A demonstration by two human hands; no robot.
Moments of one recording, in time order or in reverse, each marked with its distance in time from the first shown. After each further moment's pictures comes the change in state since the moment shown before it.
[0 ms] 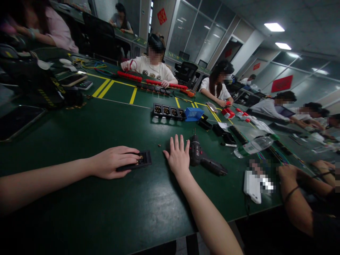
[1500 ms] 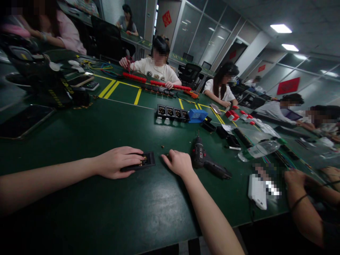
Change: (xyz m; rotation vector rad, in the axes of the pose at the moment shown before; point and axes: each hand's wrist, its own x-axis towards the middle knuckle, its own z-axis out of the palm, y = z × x) left_hand 0.000 0.000 0.000 0.004 -0.018 0.005; right_hand 0.006 0.003 -0.015 0.210 -0.242 -0.066
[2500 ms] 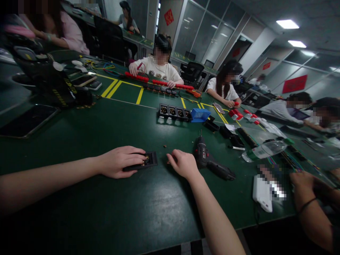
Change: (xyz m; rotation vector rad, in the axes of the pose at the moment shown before) left_hand 0.000 0.000 0.000 0.017 -0.021 0.001; right_hand -0.009 0.007 -0.009 0.204 0.069 -0.104
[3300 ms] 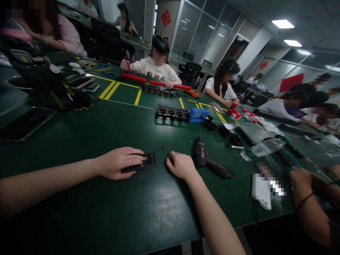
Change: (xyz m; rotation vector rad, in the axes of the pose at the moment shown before) left_hand 0.001 0.000 -0.001 -0.025 0.035 0.003; right_hand 0.002 -0.005 0.007 -0.184 -0.160 0.065
